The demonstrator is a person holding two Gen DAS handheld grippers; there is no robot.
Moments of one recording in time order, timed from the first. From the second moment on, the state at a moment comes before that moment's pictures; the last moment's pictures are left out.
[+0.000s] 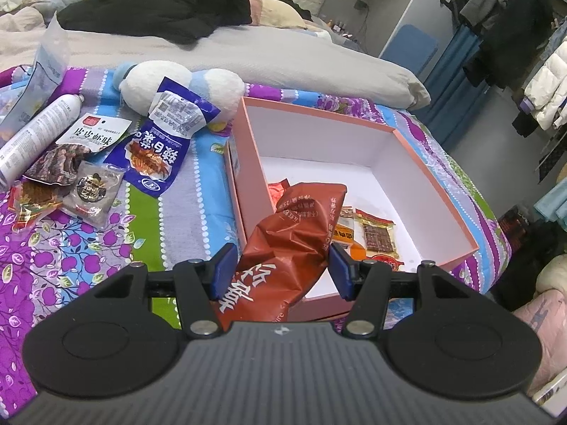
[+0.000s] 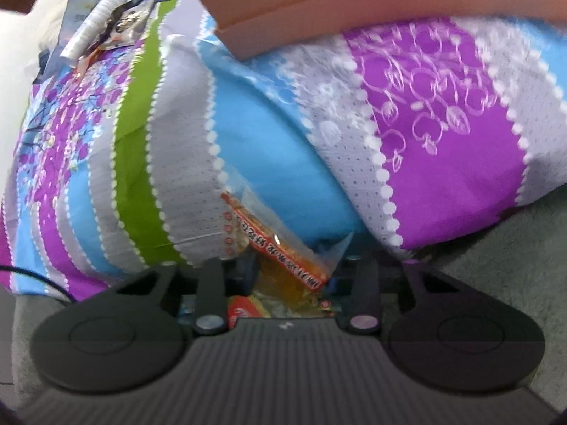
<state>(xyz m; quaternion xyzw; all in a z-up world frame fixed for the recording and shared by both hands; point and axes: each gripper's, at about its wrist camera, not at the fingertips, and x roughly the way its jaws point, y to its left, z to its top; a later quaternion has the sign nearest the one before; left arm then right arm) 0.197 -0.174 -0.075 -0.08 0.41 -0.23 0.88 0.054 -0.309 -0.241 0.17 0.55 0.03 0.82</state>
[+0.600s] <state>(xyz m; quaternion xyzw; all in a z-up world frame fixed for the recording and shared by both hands) 0.206 -0.192 -0.037 -0.08 0.37 -0.26 0.89 0.057 -0.367 -0.078 0.17 0.41 0.01 0.90</state>
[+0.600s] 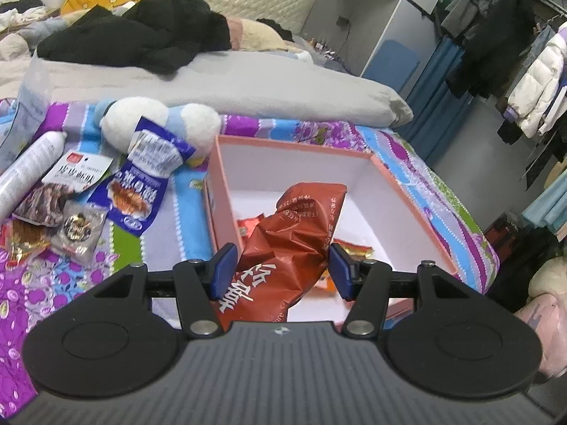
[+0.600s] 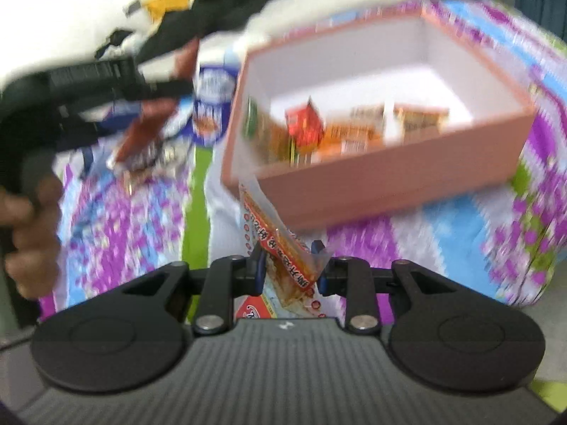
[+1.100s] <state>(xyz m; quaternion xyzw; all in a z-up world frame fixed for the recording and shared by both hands) 0.248 -0.231 0.004 -0.03 0.34 -0.28 0.90 0.129 -0.416 -0.011 0.14 0.28 -0.06 0.95</state>
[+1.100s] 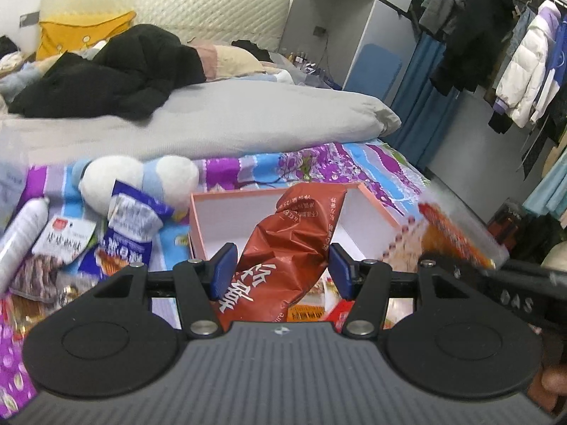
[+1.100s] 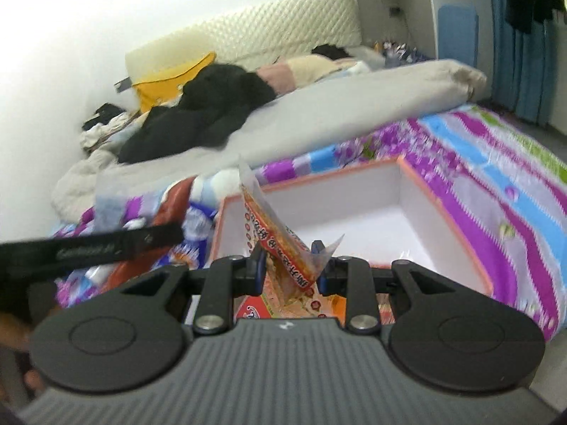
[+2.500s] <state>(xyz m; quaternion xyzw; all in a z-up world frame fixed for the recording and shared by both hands) 0.204 -0.189 0.011 0.00 0.32 -0.24 0.91 0.125 -0.379 -0.041 0.13 0.26 -0.06 0.95</state>
